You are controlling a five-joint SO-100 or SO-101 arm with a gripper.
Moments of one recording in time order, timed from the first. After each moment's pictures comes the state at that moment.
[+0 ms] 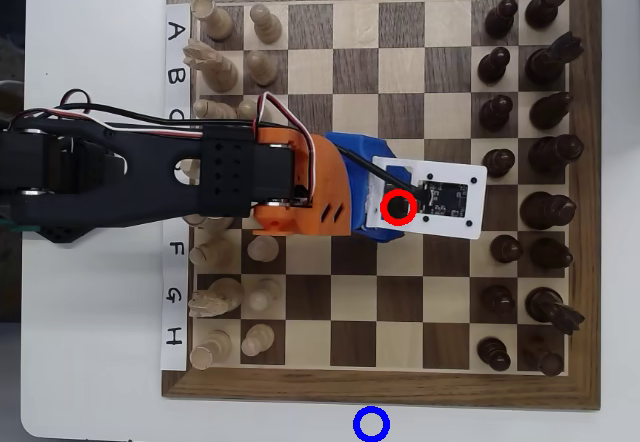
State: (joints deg) arm -0.4 81.6 100.0 40.1 100.3
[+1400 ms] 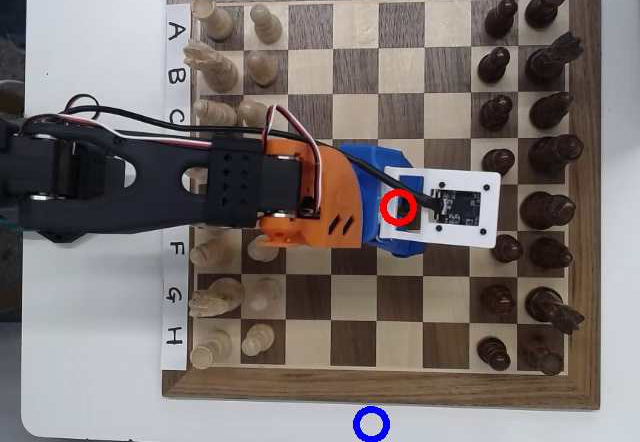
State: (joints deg) arm 1.7 79.5 97.7 35.3 96.9
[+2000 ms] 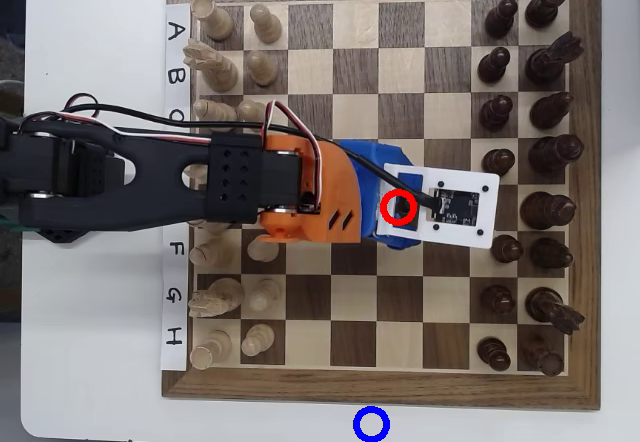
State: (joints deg) arm 0.8 79.5 97.7 36.7 99.9
